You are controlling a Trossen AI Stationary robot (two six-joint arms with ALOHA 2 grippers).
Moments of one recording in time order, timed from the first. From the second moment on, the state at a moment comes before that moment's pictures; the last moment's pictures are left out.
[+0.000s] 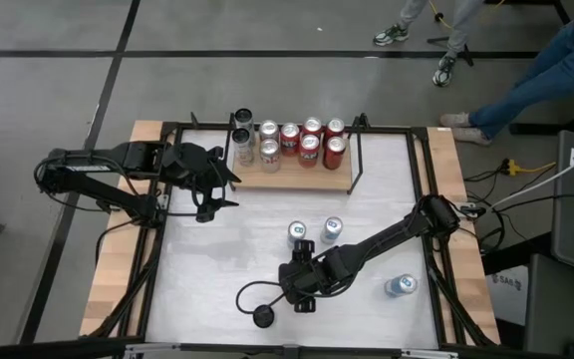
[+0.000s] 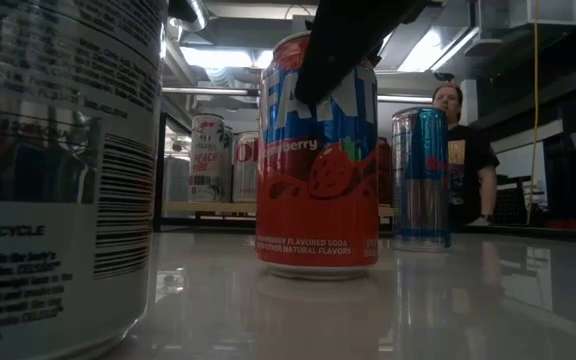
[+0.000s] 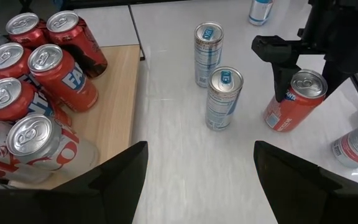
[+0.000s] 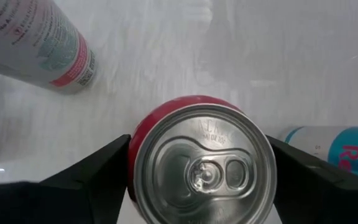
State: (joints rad) left arm 0.00 1.07 1.21 -0.83 -0.04 0.04; right arm 0.48 2.10 1.76 -0.83 0.21 0.39
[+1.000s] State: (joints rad) left arm 0.00 0.45 0.81 -0.73 -0.09 -0.08; right arm 0.38 2.11 2.28 -1.20 0.09 0.18
